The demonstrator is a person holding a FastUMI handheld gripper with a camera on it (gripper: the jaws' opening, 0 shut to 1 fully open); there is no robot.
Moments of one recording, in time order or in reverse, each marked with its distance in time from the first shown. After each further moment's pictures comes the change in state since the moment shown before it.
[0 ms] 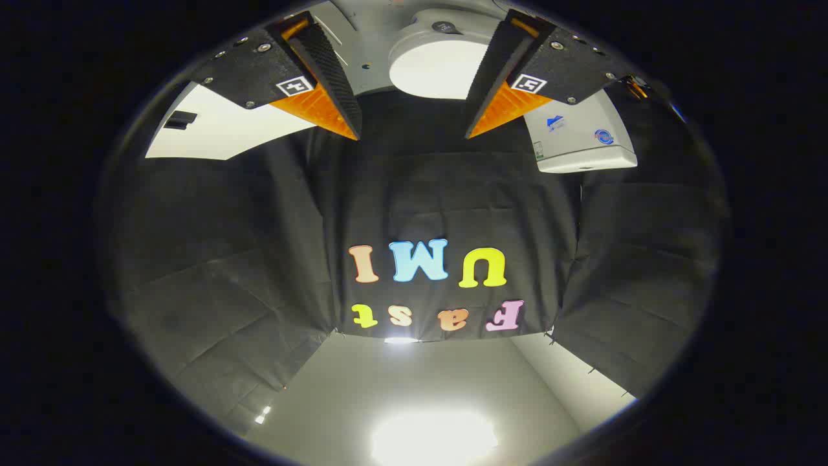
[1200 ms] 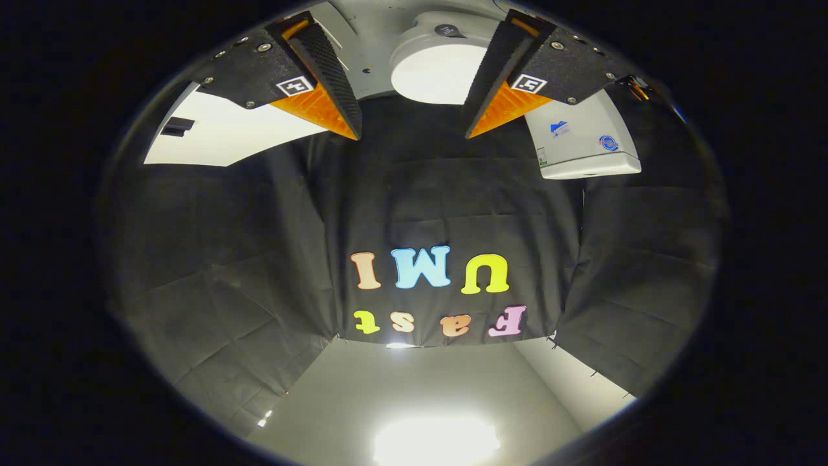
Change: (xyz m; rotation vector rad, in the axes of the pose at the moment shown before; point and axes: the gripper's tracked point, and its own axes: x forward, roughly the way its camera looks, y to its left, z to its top) arm 0.005 0.000 -0.026 0.020 0.041 0.004
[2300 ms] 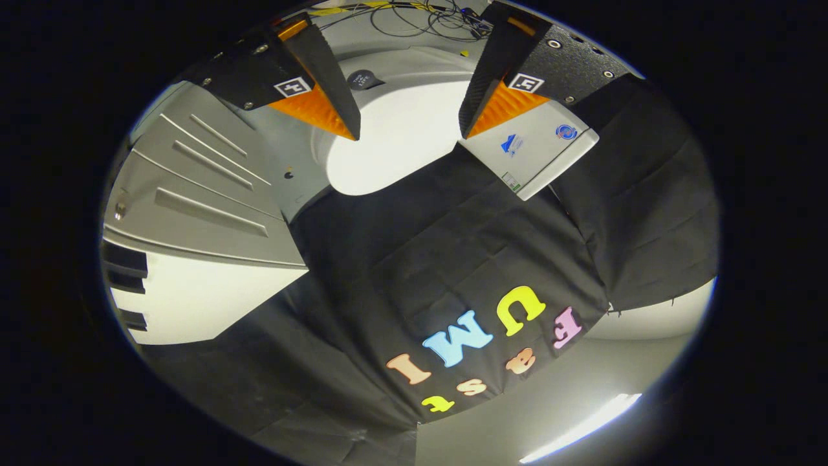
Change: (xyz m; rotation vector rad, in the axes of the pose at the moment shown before) arm 0.023 0.034 -0.149 0.534 0.385 0.099
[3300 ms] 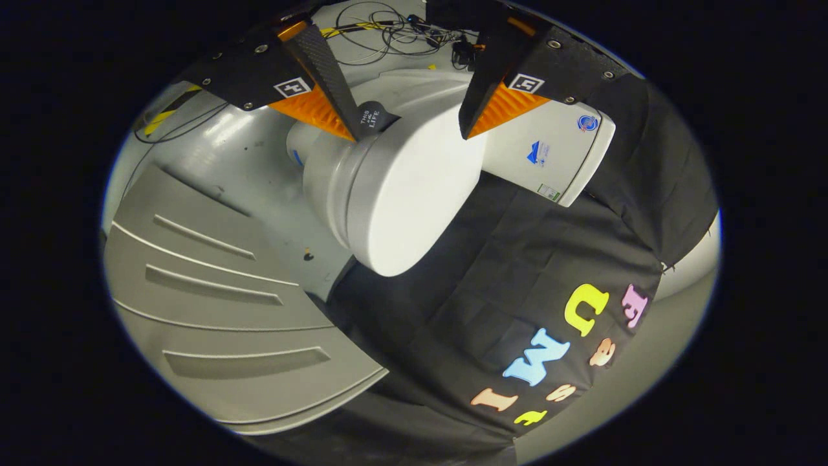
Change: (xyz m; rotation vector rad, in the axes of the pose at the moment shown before) arm 0.048 -0.056 -0.103 0.367 0.209 -0.106
